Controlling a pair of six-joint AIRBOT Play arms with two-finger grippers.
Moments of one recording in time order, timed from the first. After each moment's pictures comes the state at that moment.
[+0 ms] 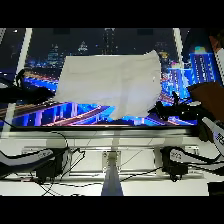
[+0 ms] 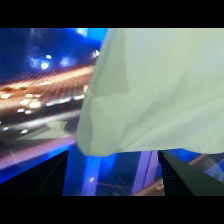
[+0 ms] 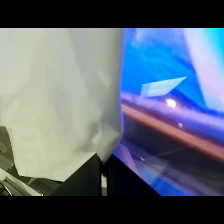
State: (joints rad) left arm 0.48 -1.42 0.92 0.95 -1.15 -1.01; right arm -0.35 -1.33 0.46 -0.61 1.03 1.08
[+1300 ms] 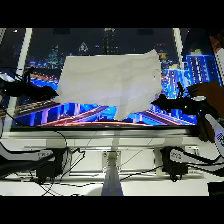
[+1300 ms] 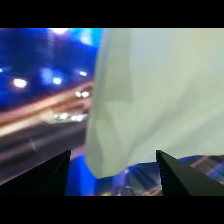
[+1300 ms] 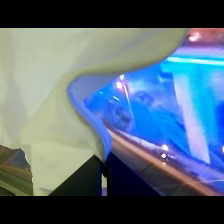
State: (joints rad) left arm 0.42 -1.51 1.06 1.05 -1.20 -1.03; right arm -0.35 -1.32 0.56 -0.58 1.00 1.00
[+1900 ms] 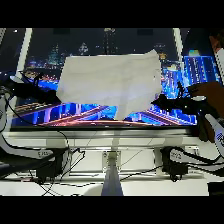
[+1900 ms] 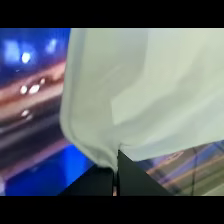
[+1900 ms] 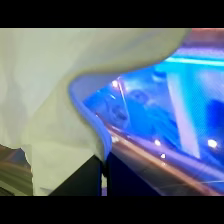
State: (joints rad) left arm 0.37 -1.62 1.05 1.05 -1.24 -1.03; right arm -0.35 -1.32 0.57 -0.58 1.00 0.99
